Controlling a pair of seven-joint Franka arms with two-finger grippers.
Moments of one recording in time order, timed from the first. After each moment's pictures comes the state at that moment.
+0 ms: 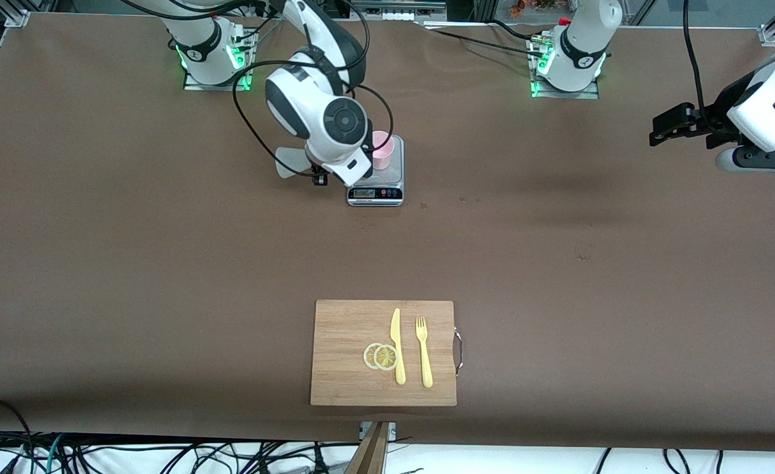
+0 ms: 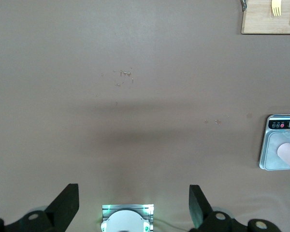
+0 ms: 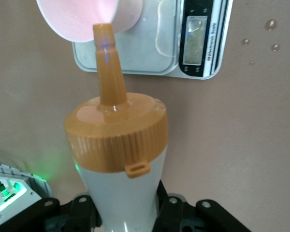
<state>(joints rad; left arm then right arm) 0.02 0.06 -0.10 -1.47 -0.06 1.33 -0.09 0.52 0.44 0.29 -1.70 -0.16 1.68 -0.77</state>
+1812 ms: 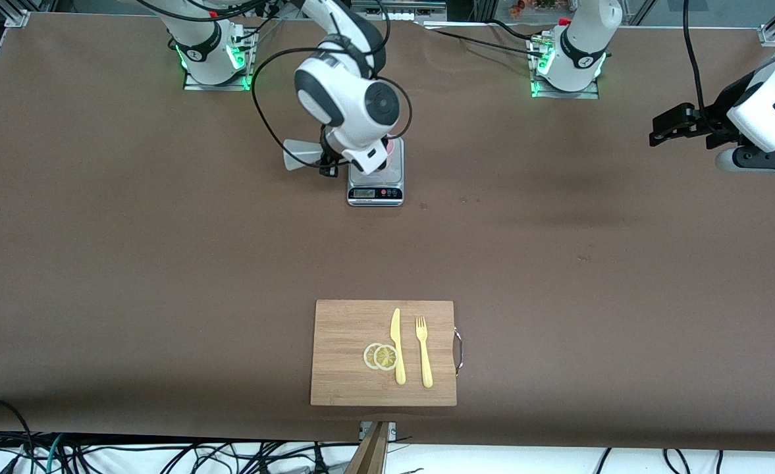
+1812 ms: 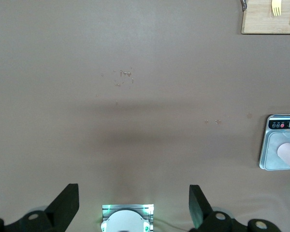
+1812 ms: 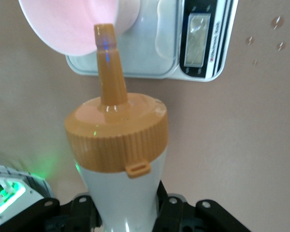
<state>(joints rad) 0.02 0.06 -0.10 -1.47 -0.06 1.33 -0.09 0.54 0.49 0.30 -1.66 -0.19 1.68 -0.72</state>
